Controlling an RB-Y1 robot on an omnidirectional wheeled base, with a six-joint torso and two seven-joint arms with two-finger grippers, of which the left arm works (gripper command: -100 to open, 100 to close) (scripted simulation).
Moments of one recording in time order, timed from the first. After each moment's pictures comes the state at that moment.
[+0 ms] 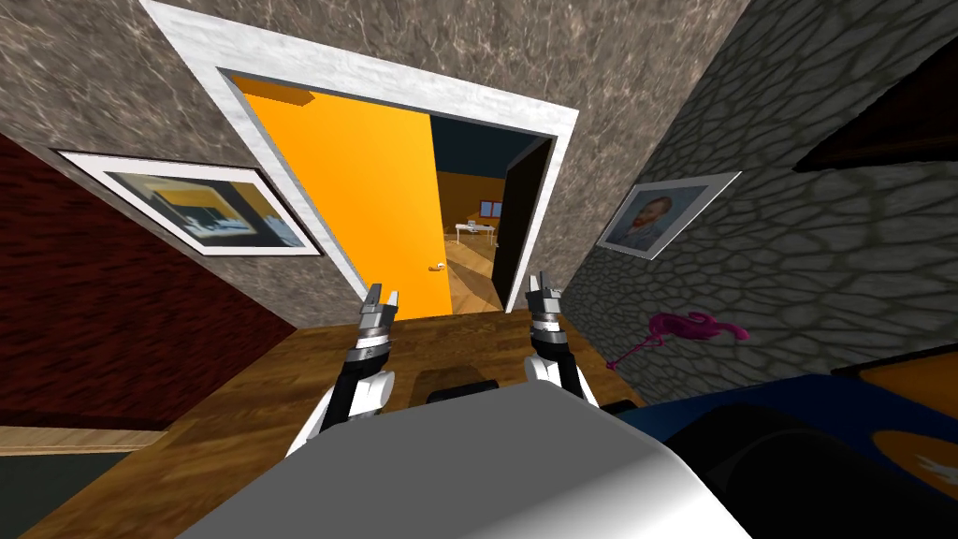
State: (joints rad) arm 0.36 0.08 -0.04 -1.97 0.01 -0.56 0.01
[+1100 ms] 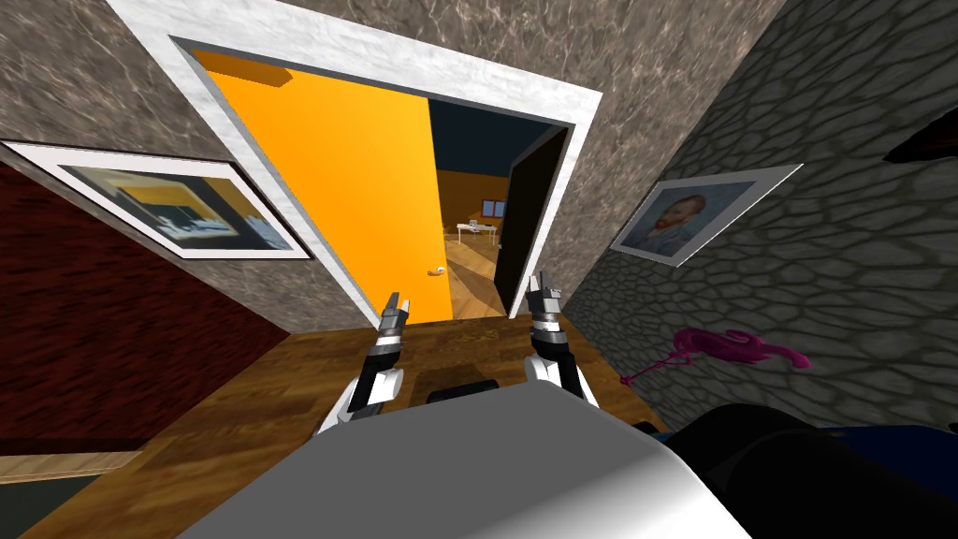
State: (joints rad) arm 0.25 0.10 -0.04 -1.67 0.01 -0.62 0.03
